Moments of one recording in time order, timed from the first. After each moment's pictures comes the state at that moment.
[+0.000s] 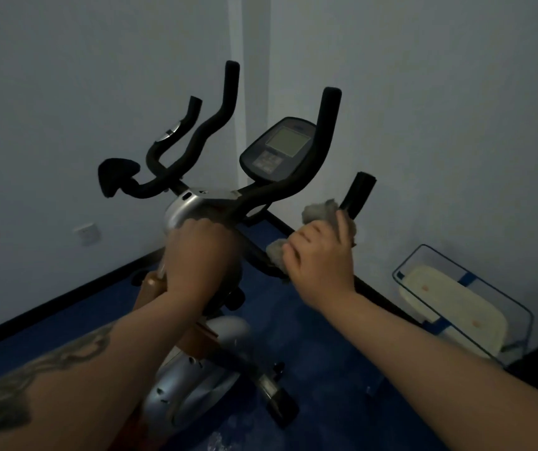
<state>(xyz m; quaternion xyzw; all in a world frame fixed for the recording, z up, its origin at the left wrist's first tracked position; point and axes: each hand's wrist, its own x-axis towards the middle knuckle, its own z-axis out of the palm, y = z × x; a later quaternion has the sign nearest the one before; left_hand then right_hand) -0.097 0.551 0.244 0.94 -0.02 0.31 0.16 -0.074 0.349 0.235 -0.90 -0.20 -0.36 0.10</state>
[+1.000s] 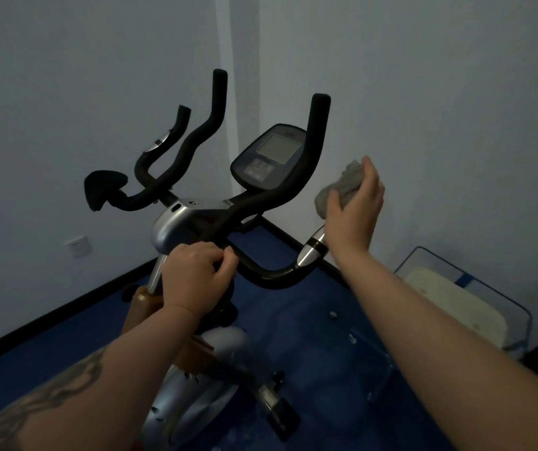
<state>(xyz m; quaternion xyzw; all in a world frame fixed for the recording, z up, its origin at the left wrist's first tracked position) -0.086 0.549 0.238 0.91 -0.07 0.34 0.23 -0.019 0.331 0.284 -0.77 0.04 -0.36 0.53</state>
